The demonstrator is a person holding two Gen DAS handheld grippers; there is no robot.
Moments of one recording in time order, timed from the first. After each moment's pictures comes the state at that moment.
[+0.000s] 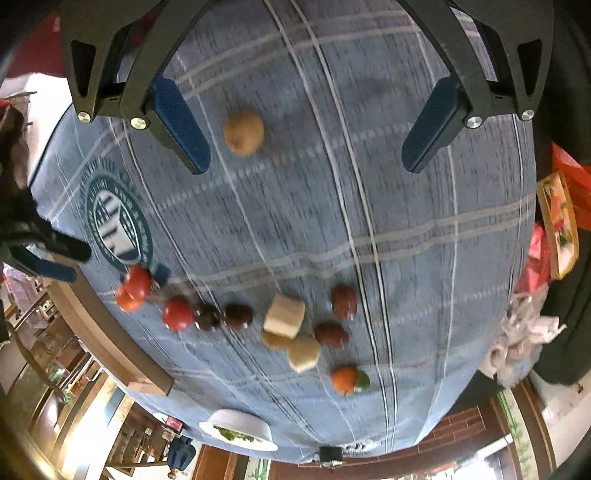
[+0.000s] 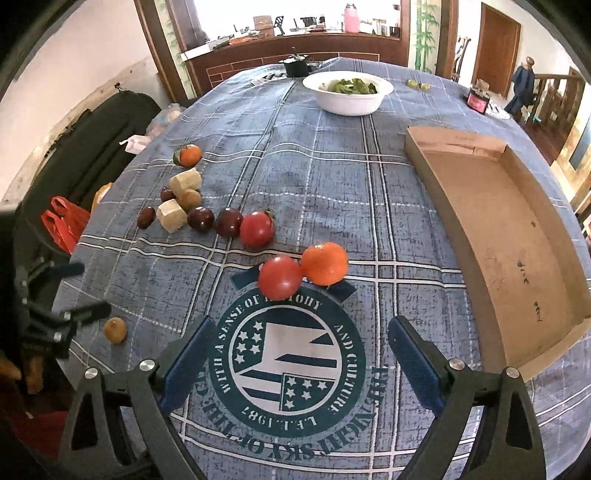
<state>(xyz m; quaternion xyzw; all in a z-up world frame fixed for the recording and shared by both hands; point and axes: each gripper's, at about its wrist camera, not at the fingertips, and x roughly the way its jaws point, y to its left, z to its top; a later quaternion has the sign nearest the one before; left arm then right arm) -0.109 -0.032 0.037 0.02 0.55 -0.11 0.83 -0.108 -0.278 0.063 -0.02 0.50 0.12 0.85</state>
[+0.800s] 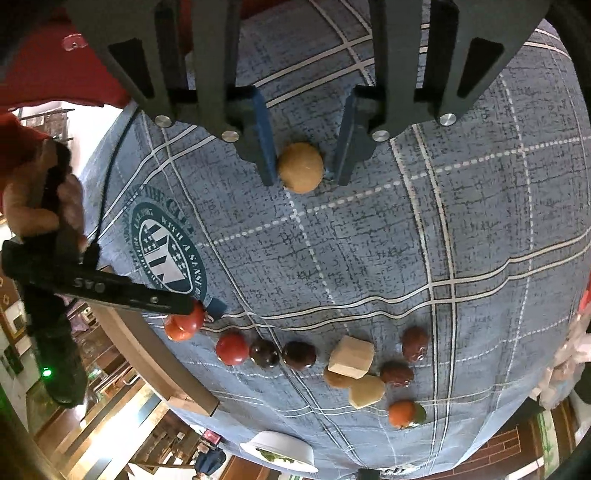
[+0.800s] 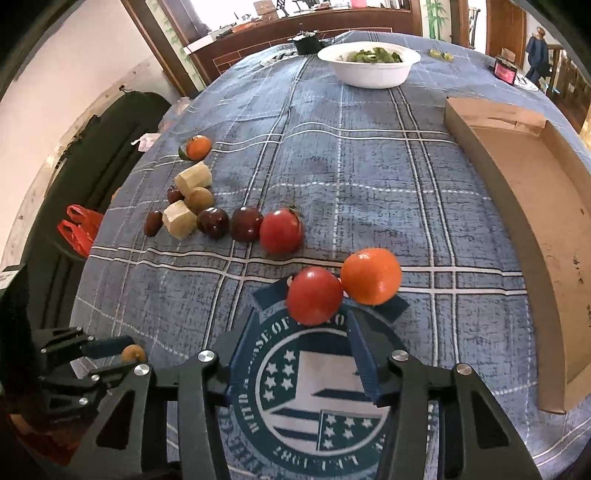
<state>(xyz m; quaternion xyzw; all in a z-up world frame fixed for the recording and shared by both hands) -0.118 -0.056 0.019 -0.04 0.57 -0.20 0.79 -0.071 -0.256 0.031 0.03 0.54 0.15 0.82</state>
